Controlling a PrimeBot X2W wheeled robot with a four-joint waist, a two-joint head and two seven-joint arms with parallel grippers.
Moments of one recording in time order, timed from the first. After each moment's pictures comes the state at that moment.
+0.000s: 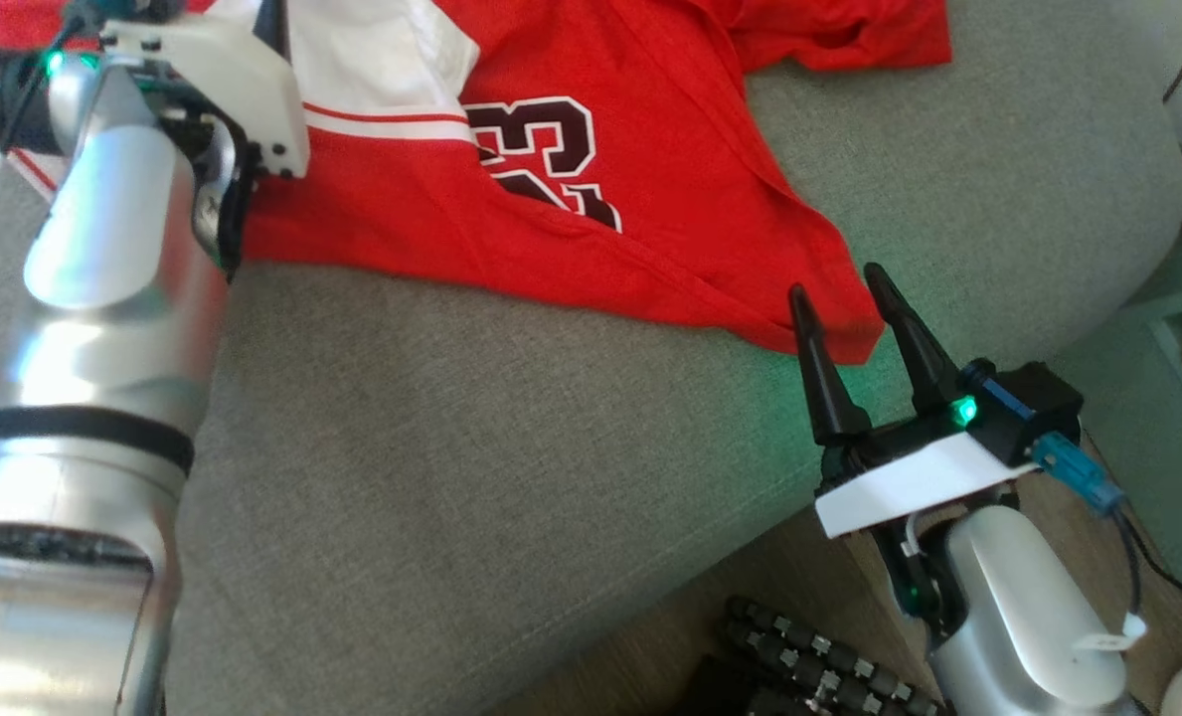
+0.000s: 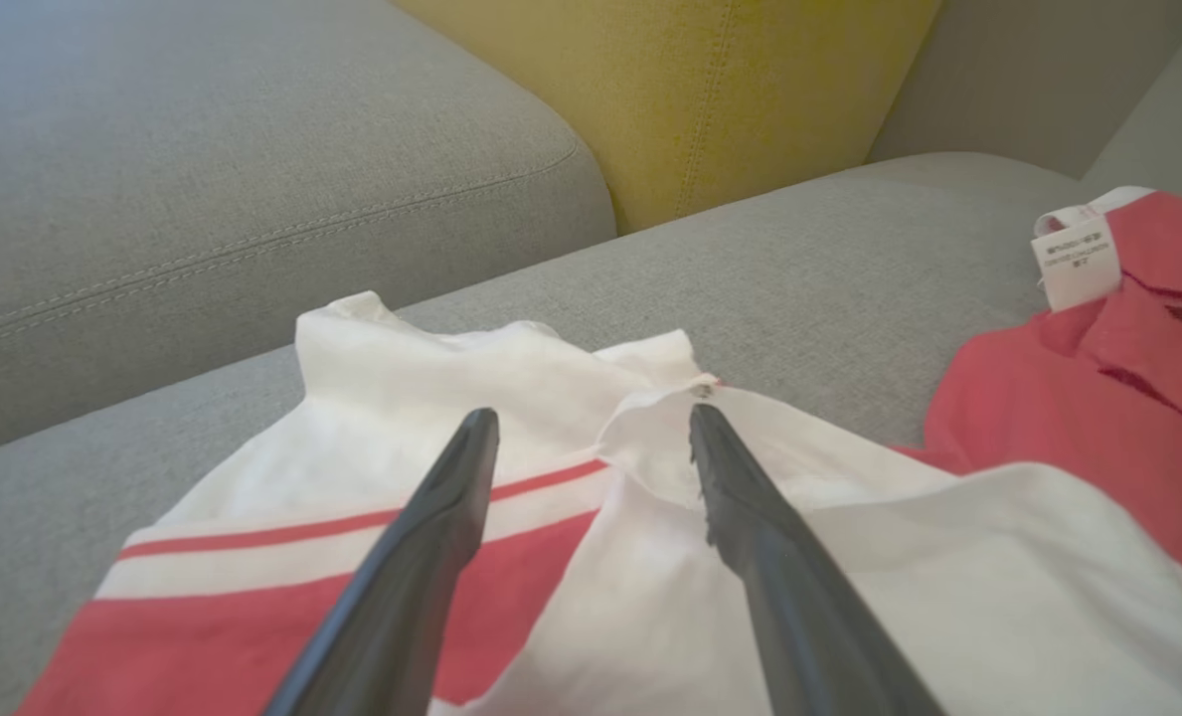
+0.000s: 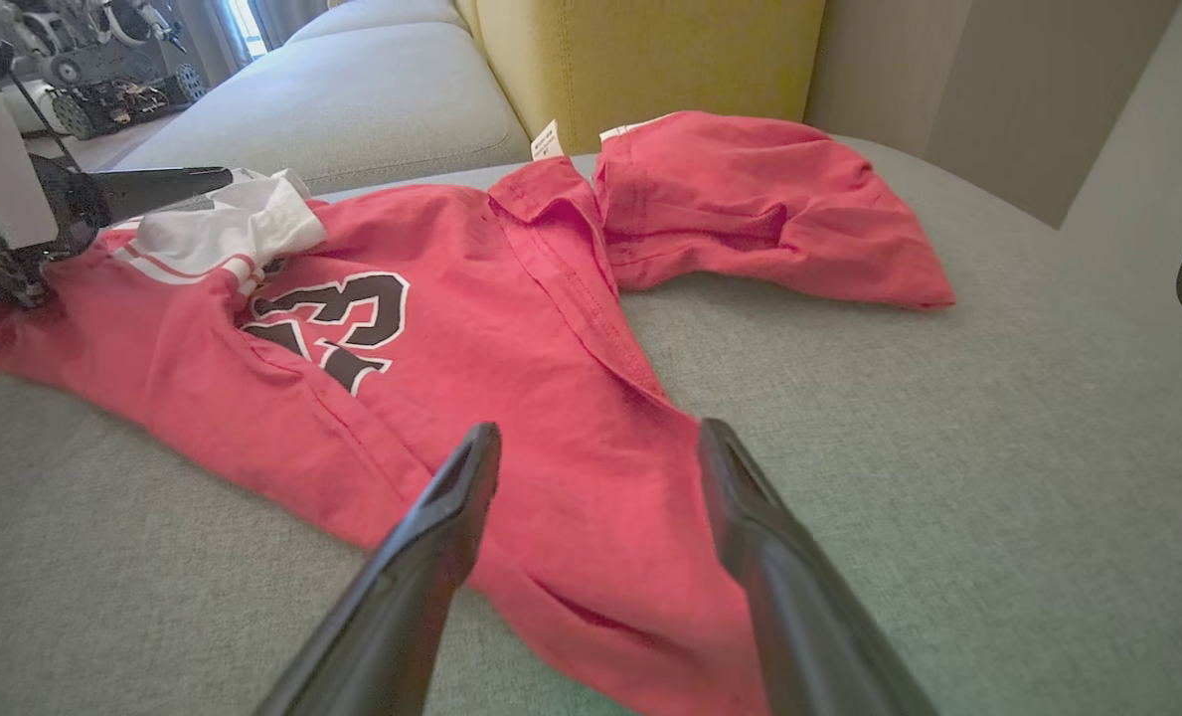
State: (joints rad) left arm -1.06 0.13 -0.31 1.00 -0.17 0.02 -0.12; right arm -0.24 -0.06 0.26 0.23 0.24 0.13 -0.18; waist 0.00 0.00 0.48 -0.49
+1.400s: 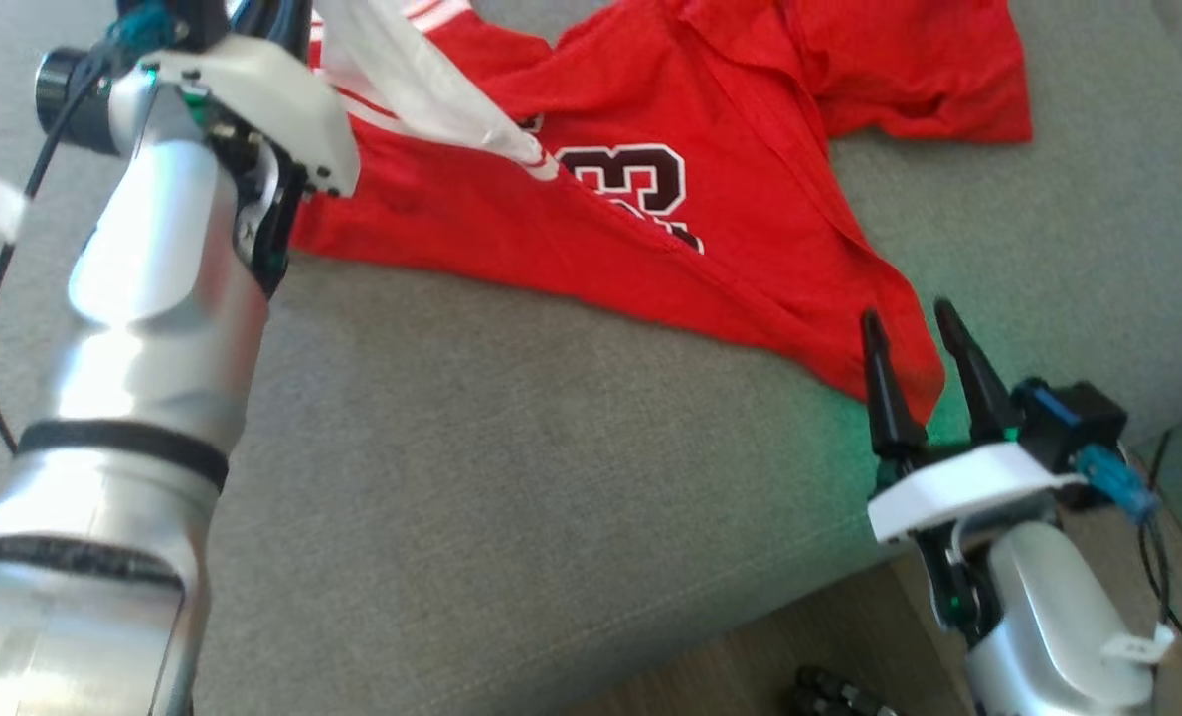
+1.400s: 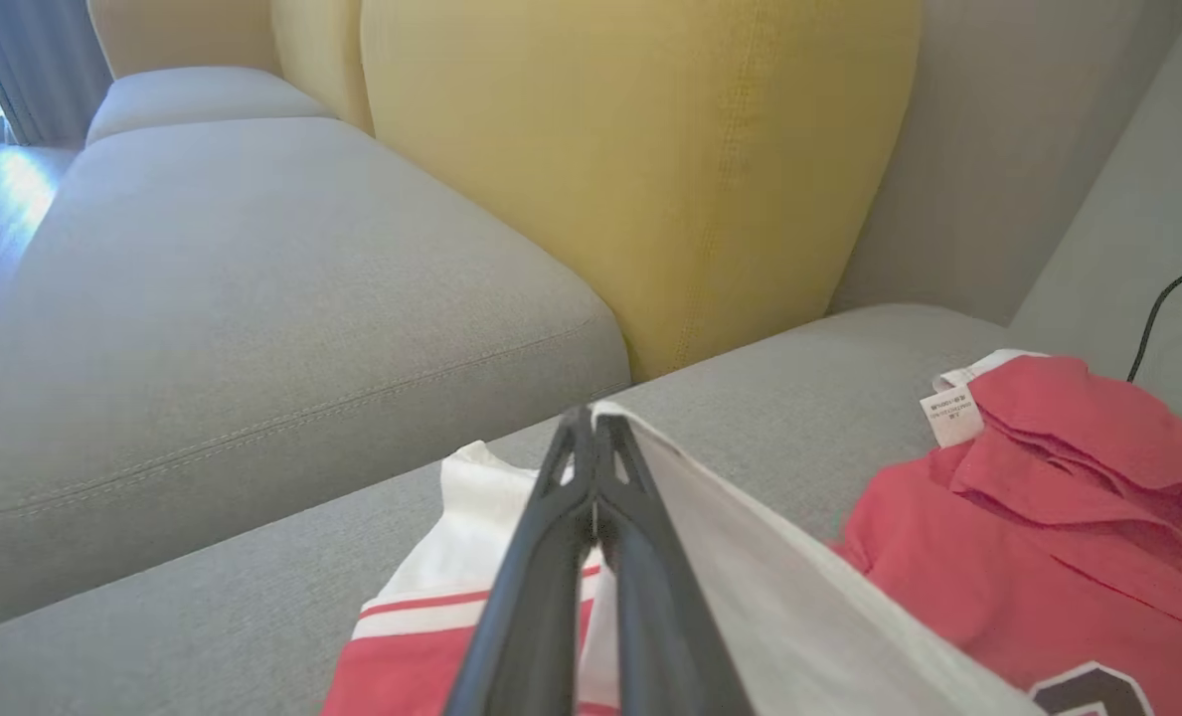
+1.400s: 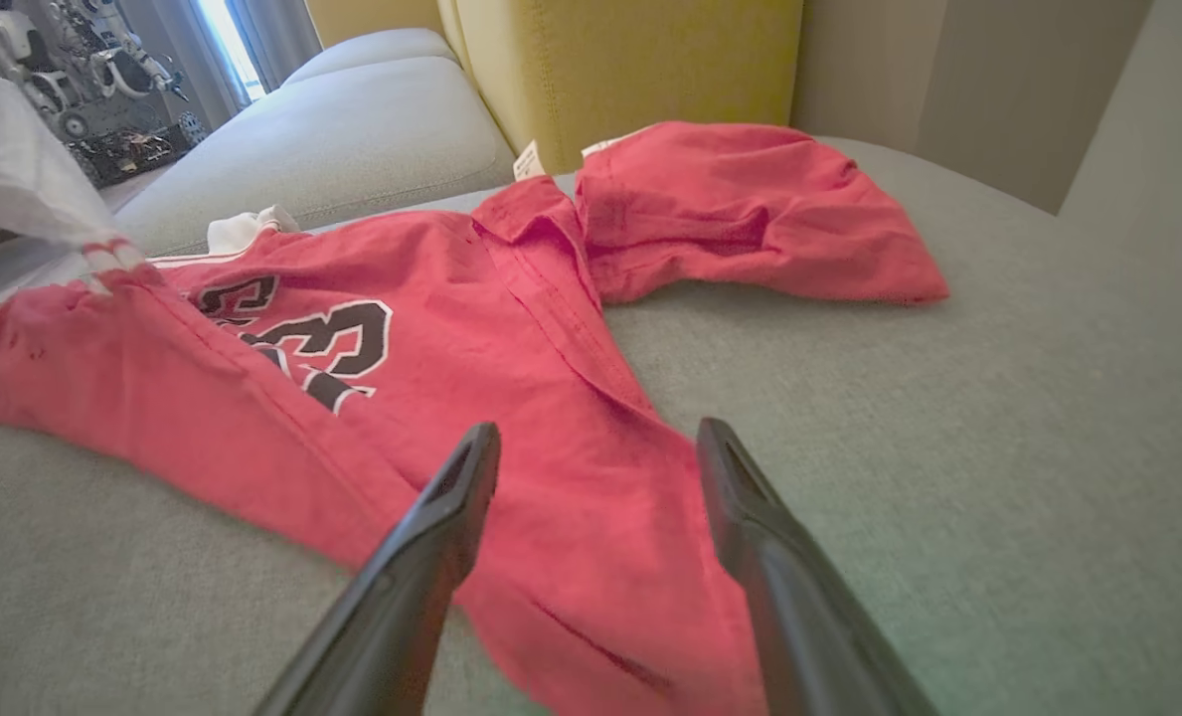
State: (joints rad) left arm -1.07 0.10 -0.35 1.05 -0.23 -0.08 -0.25; right arm -0.26 -0.06 0.14 0.39 0.23 0.13 -0.21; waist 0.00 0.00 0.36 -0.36
